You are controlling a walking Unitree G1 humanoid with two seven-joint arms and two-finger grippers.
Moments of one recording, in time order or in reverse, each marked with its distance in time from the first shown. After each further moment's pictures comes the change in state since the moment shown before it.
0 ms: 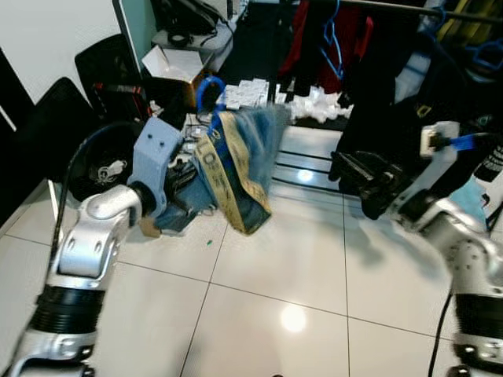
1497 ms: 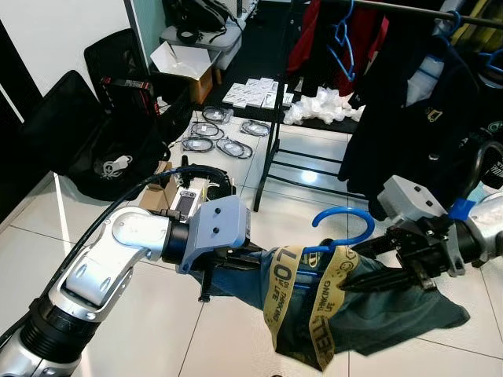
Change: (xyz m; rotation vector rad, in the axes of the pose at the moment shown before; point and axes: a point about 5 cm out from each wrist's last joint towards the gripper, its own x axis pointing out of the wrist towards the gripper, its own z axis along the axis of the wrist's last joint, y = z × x) left arm -0.003 -0.081 0.032 0.209 -0.173 -0.768; right arm -0.028 0.059 -0.008 -0.347 0.785 0.818
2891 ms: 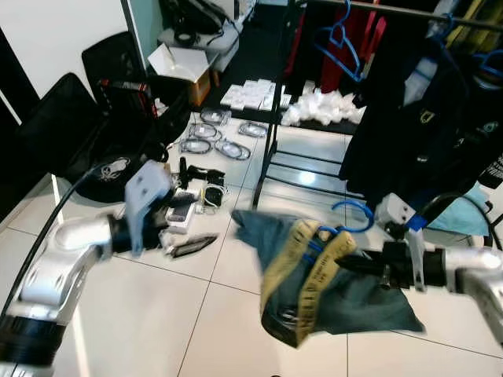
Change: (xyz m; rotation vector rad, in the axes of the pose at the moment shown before) left arm -0.070 -0.002 -0.077 -0.380 0.058 0.431; right arm 0.021 -0.023 -0.112 0.424 -0.071 -0.564
